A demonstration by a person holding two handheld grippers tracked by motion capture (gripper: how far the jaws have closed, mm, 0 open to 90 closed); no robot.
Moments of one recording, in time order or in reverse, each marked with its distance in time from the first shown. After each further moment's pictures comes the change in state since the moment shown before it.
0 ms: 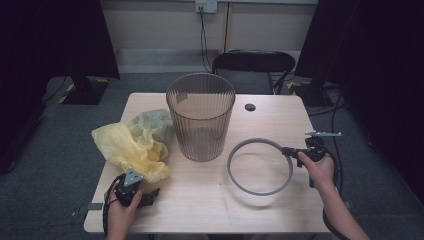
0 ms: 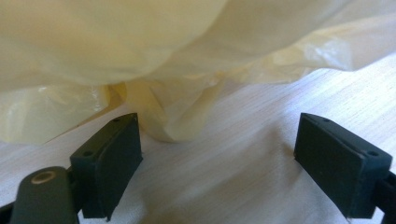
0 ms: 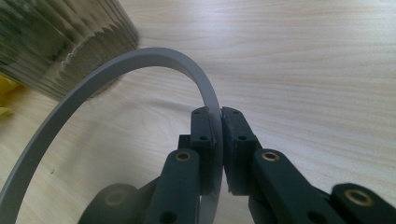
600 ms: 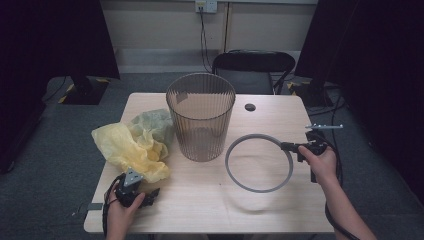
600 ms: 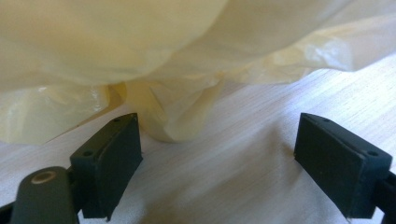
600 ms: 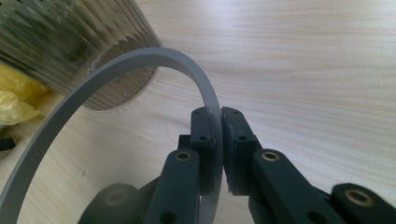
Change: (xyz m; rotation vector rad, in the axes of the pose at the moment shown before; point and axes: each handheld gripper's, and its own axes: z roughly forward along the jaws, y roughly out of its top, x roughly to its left) left arm 0.000 0.000 0.000 0.000 0.000 0.000; right arm 0.012 0.022 -0.011 0.012 0.050 -0.010
